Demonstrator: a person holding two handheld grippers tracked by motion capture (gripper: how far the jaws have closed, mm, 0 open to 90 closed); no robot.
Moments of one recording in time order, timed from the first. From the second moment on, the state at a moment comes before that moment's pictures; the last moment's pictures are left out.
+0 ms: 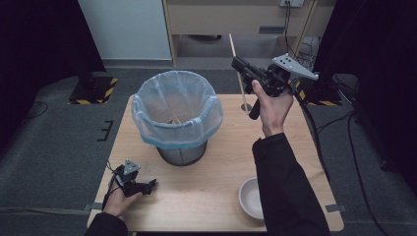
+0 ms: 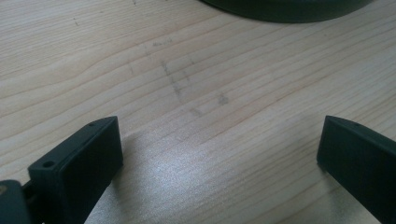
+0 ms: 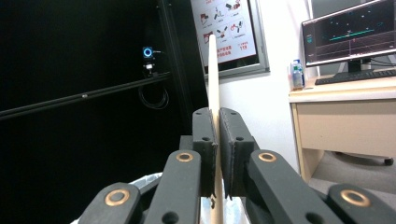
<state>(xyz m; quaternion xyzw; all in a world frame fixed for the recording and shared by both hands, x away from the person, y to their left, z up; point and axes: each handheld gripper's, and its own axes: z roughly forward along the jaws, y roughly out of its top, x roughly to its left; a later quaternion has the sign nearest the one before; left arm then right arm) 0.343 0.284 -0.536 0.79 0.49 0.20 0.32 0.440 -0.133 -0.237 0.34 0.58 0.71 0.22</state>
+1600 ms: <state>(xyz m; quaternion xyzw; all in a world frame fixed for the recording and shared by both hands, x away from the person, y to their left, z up) 0.344 0.284 -0.536 0.79 0.49 0.20 0.32 0.482 -0.031 -0.235 0.31 0.60 0.71 0.18</state>
